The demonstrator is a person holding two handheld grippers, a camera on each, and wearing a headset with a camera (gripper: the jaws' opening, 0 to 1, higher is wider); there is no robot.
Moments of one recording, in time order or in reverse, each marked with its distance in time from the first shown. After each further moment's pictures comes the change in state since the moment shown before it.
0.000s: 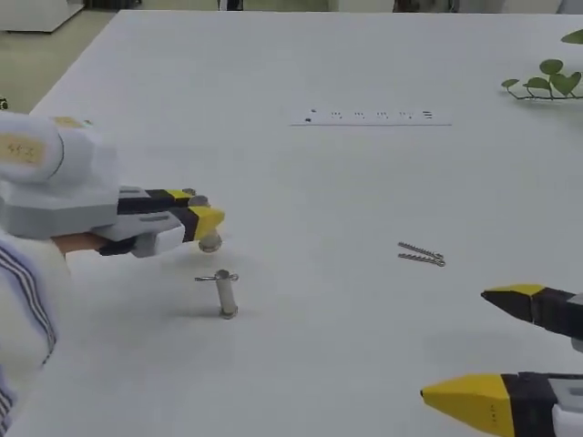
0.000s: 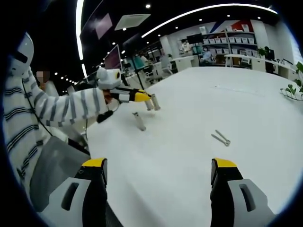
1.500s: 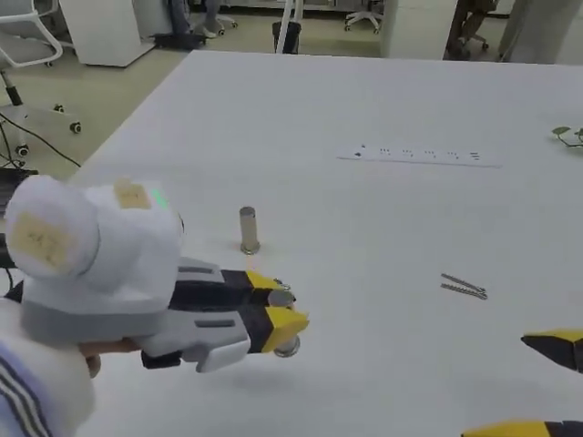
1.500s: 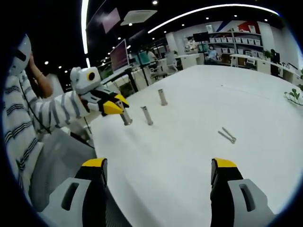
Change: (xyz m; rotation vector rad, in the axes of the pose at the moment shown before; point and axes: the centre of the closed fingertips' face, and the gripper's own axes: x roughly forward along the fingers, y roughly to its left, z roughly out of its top) left arm -0.051 -0.130 -0.024 0.088 0.029 -0.211; right arm -0.004 0.016 -0.011 -0.041 0.042 0.025
